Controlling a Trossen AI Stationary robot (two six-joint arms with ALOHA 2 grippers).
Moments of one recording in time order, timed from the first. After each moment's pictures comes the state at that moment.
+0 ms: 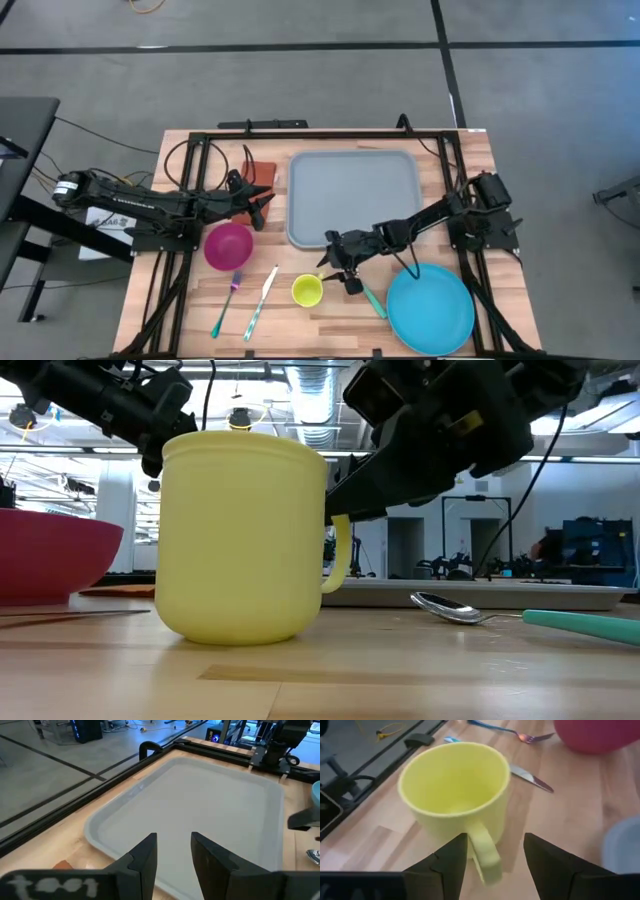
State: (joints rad) left arm -0.06 0.90 0.40 0.13 -0.56 -0.28; right arm 0.26 1.86 0.90 0.41 -0.16 -0.05
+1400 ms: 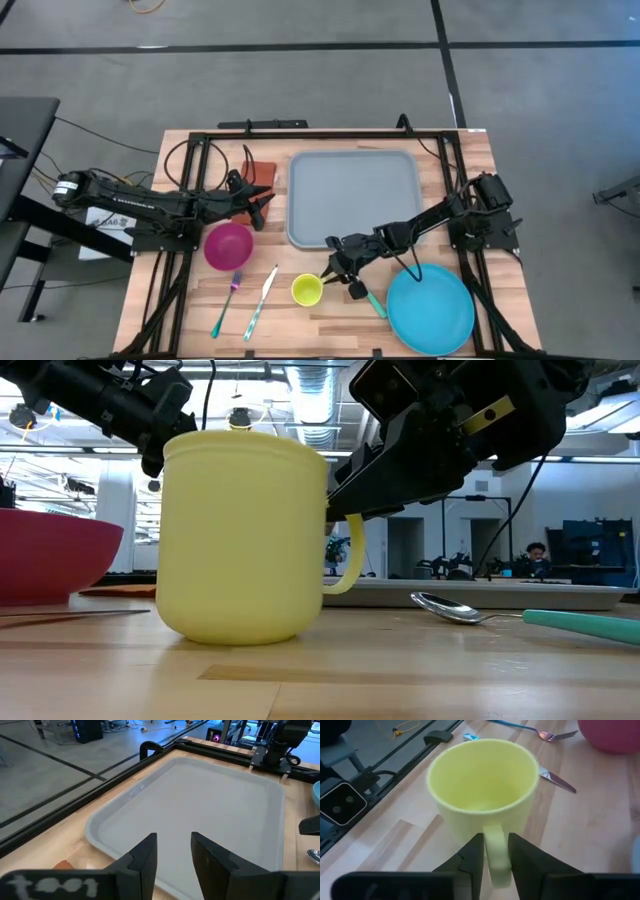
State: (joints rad) left arm -0.06 0.90 0.40 0.12 -0.56 -0.28; right arm 0.29 1.85 0.90 0.40 -0.21 -0.06
